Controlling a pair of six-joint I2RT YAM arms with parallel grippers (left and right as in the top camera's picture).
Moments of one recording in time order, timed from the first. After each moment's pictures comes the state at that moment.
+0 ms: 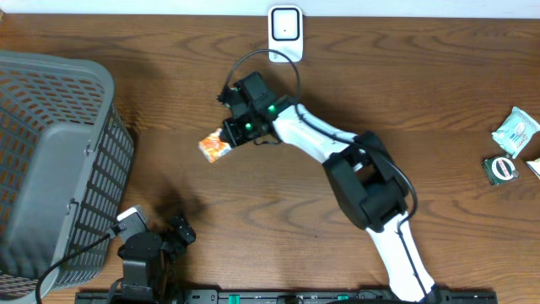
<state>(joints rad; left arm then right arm) -0.14 0.03 0.24 -0.94 -0.20 -0.65 0.66 2.37 1.75 -0.39 -0.50 0.27</state>
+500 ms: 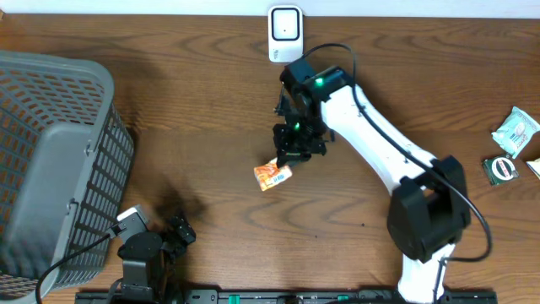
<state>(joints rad) -0.14 0.03 0.24 -0.94 -0.20 -0.65 0.55 2.01 1.72 -1.29 -0.48 0.38</state>
